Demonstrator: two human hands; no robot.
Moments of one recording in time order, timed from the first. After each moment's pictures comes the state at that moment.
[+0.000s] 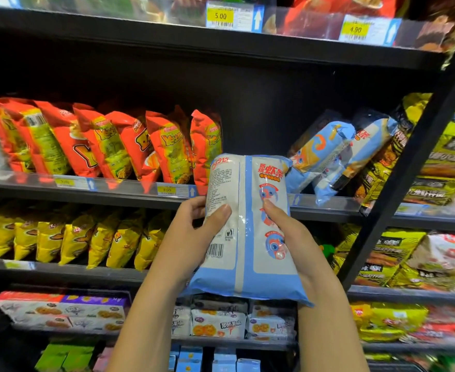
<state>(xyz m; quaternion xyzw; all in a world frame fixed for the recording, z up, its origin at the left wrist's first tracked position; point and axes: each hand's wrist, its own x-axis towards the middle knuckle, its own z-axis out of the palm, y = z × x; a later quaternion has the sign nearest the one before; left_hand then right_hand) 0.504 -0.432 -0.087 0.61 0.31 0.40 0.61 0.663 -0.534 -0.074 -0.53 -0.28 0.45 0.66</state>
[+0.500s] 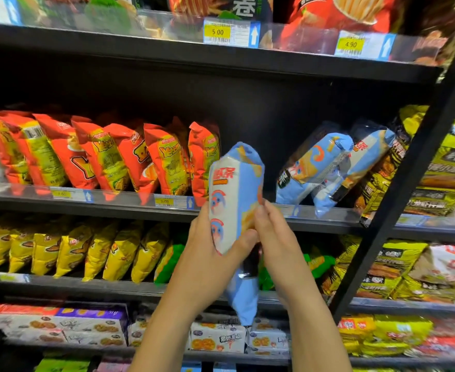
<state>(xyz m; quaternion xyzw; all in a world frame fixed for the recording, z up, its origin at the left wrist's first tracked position) 0.520 -0.447 -0.091 0.73 0.27 0.40 0.48 0.646 -0.515 -0.081 -0.57 -0.43 0.26 0.65</state>
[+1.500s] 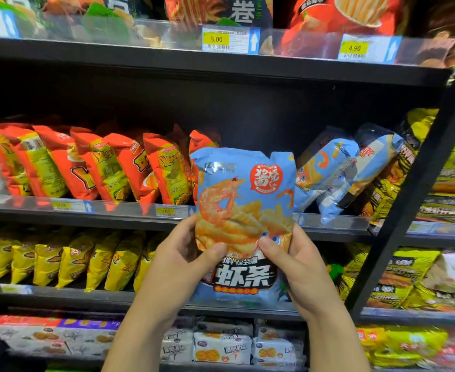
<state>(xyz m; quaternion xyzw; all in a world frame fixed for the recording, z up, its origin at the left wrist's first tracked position) 0.498 -0.421 -0.092 0.65 0.21 0.43 0.59 0.681 -0.518 -0.099 -0.48 -0.43 0.32 0.70</state>
